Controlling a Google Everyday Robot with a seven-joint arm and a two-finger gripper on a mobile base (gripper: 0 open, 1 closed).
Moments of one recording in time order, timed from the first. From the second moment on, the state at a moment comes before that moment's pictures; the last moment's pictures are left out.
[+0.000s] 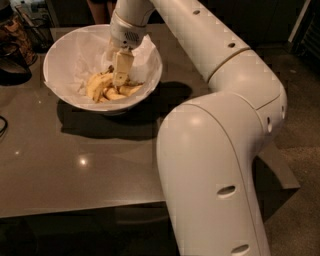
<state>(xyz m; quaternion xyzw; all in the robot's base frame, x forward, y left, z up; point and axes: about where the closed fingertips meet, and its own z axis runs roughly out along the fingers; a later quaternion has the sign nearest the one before) 0.686 0.112 0.897 -0.79 0.58 0.12 0.18</state>
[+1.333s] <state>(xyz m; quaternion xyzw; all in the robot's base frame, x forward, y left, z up) 0.691 0.108 0.877 -0.78 0.59 0.14 0.17</state>
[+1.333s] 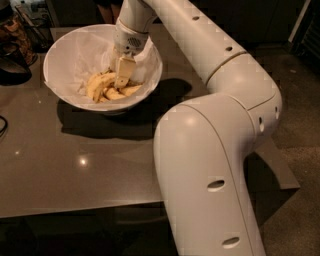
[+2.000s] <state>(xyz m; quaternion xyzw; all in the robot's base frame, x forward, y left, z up) 0.690 0.110 0.877 -0.79 0.58 0.13 0.17</state>
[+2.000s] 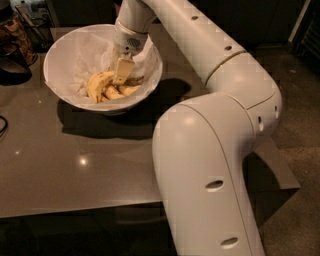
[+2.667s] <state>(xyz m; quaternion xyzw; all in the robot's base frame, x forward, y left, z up) 0.689 0.111 0.879 -0.79 0.58 0.13 0.17</state>
